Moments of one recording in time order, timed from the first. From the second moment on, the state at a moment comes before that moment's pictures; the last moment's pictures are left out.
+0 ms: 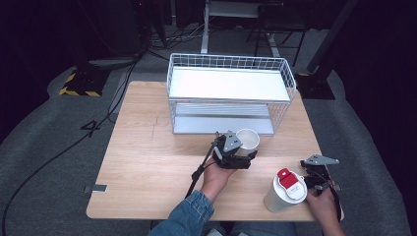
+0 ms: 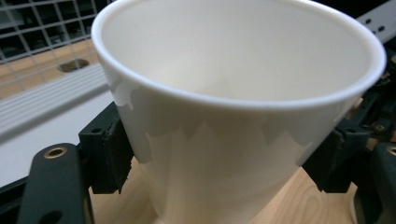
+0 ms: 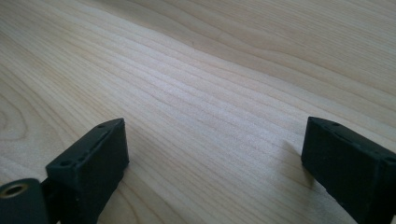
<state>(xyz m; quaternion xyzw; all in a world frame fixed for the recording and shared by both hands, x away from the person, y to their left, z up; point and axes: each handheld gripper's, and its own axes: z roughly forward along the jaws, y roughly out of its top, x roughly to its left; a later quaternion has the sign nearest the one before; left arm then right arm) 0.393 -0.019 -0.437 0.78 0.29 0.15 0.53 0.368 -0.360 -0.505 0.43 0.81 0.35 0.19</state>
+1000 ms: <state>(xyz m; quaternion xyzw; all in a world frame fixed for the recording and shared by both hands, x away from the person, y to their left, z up) 0.460 0.018 -0.426 0.74 0.39 0.21 0.51 0.368 -0.360 -0.505 0.43 0.81 0.35 0.19</state>
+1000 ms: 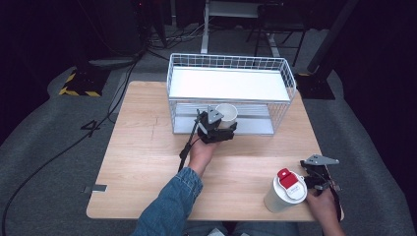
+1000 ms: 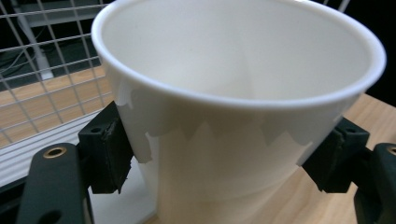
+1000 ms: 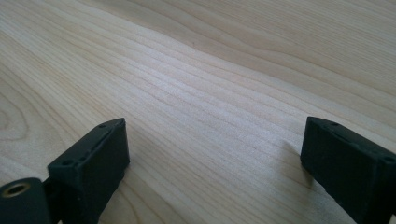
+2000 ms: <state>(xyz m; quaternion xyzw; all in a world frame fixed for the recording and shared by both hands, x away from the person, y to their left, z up) 0.504 0.028 -0.462 0.71 0.43 0.26 0.50 0.368 -0.360 -0.505 0.43 0.81 0.35 0.19</state>
